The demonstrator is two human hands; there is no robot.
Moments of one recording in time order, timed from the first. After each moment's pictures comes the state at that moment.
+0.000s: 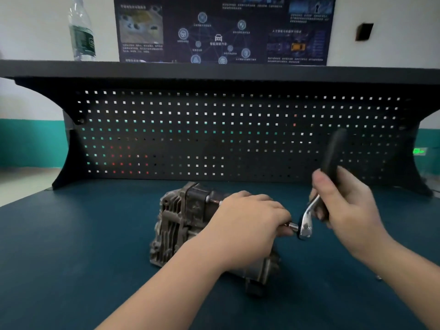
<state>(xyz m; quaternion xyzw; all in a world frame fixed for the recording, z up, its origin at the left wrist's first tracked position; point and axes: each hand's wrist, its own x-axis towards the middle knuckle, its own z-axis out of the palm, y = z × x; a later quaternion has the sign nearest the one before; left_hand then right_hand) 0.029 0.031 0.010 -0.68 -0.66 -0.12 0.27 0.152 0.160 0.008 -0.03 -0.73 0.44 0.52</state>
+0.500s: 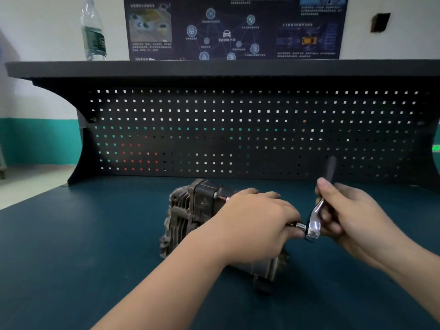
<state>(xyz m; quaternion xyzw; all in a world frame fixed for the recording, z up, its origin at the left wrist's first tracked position) 0.032 0.026 0.016 -0.69 -0.69 -0.10 0.20 0.151 0.160 0.005 -0.16 -0.64 0.66 0.37</state>
